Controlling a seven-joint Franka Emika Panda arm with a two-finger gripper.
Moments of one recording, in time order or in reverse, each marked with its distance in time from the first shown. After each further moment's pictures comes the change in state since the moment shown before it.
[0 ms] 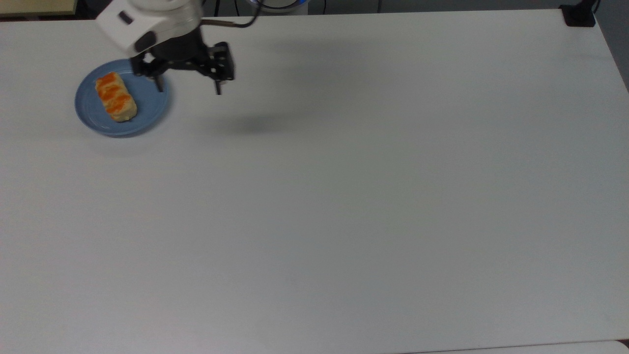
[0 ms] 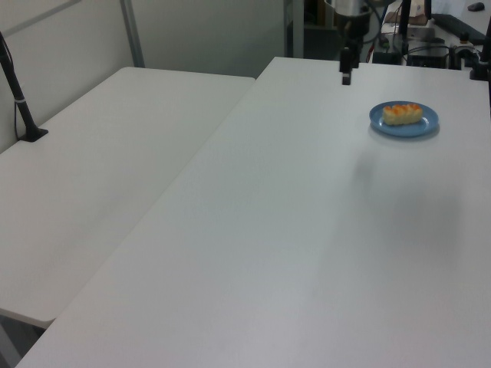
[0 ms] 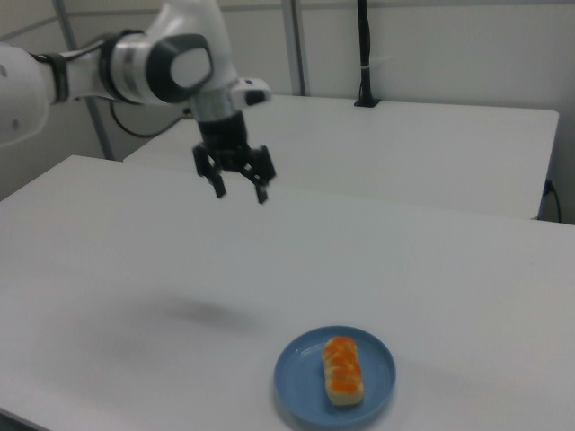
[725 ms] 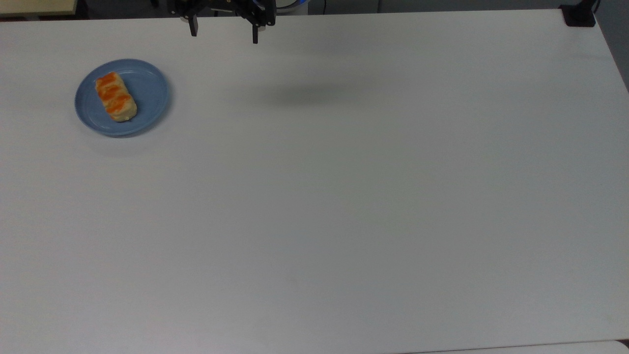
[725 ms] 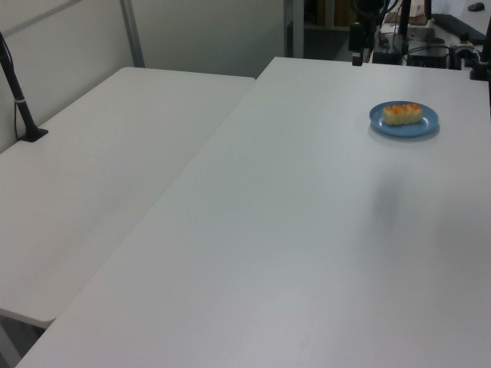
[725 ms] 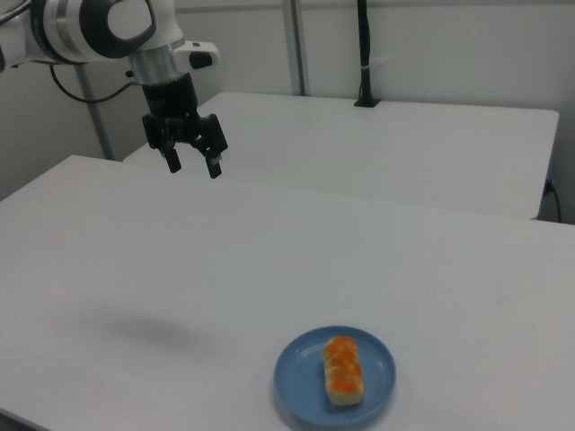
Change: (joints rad) arm 0.103 -0.137 -0.016 0.011 0.000 -0.172 0.126
